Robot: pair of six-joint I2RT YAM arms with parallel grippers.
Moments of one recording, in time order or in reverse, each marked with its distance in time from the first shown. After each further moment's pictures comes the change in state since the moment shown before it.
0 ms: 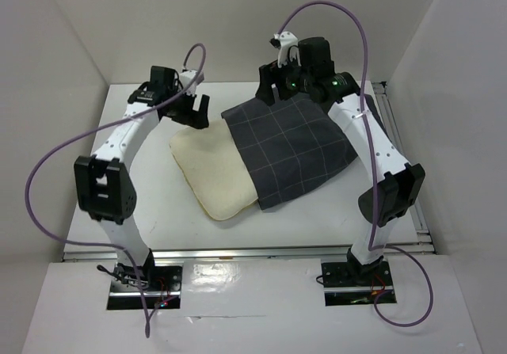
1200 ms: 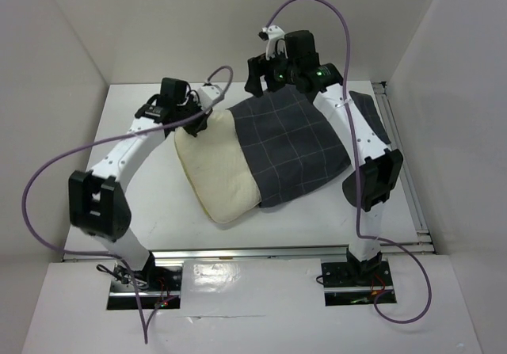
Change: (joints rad) left arm -0.024 -0.014 -0.094 0.034 0.043 0.280; right arm 0.011 0.191 0.189 -0.016 -0.019 0.018
